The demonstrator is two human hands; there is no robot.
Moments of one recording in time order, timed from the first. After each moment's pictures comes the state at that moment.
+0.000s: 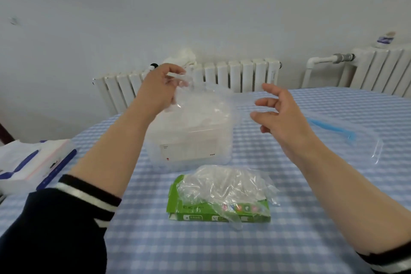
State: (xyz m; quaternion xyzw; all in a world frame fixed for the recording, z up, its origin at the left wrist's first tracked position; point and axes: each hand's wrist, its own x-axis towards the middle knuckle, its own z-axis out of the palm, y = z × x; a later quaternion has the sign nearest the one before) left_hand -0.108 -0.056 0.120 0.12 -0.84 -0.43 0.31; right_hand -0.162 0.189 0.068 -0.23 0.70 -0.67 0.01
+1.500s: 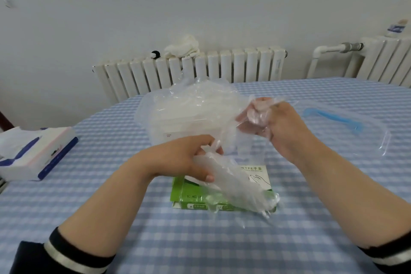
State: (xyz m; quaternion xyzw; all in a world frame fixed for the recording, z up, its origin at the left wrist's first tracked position) left_hand -0.040 -0.020 0.044 -0.01 -0.92 -0.37 -0.11; right_hand -0.147 0.172 0.063 -0.20 0.67 -0.70 0.16
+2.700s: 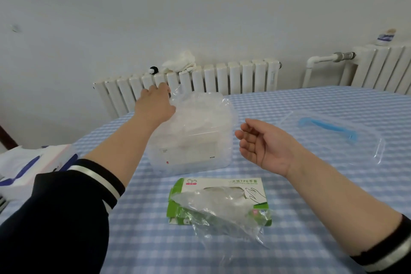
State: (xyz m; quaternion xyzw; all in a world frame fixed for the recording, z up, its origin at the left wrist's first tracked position) left_hand -0.136 -0.089 0.092 0.24 -0.95 -0.04 0.18; right_hand -0.160 0.179 0.050 -0.06 0.47 -0.79 0.38
